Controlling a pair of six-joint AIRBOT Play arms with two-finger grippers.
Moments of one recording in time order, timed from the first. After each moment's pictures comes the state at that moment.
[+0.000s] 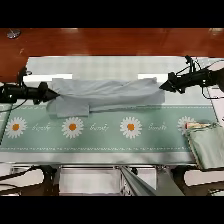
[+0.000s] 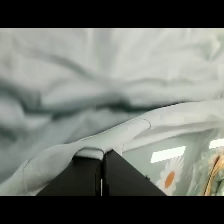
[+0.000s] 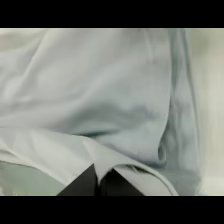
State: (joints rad) left arm 0.33 -1.45 1.05 0.69 -1.17 -1.22; right arm -0.21 -1.63 1.33 -0.82 1.20 1.36
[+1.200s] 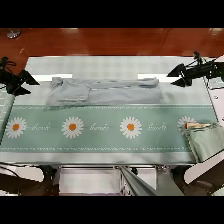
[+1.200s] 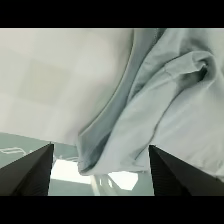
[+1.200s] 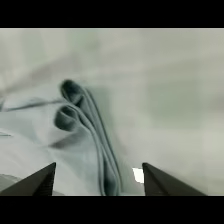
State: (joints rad) left arm 0.44 -1.65 1.51 1.14 -1.34 -1.54; right arm -0.35 -1.96 1.70 -0.84 1.40 1.42
